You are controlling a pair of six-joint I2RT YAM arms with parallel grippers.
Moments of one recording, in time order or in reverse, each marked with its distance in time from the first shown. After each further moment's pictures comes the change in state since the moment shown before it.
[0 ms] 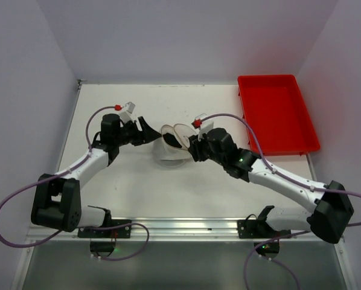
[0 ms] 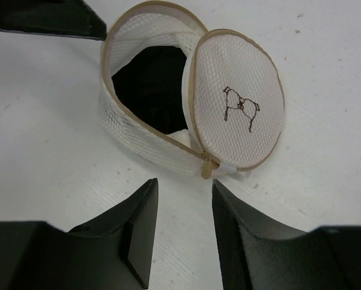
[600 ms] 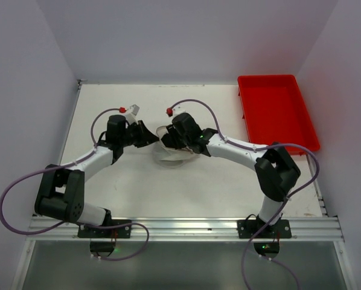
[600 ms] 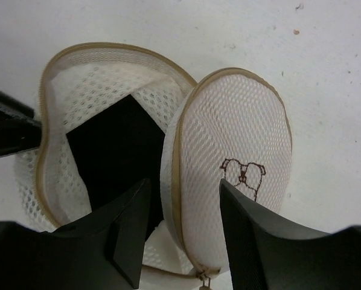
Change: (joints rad) left arm -0.040 0.088 0.016 0.013 -0.050 -0.003; right arm -0.011 0.569 0.415 -0.070 0.141 -0.008
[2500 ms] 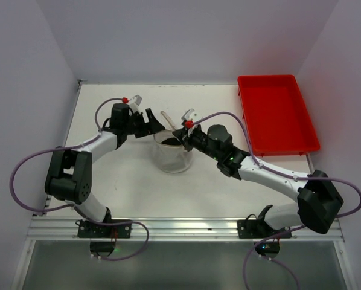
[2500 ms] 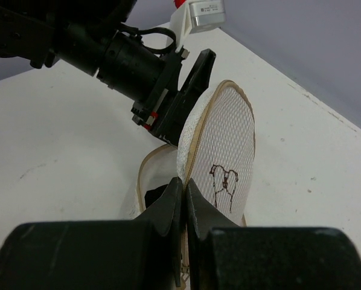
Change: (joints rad) left arm 0.020 0.175 0.202 -0.086 -0.039 0.056; right arm -0.002 -0.411 -0.419 0.624 -0.352 -0.255
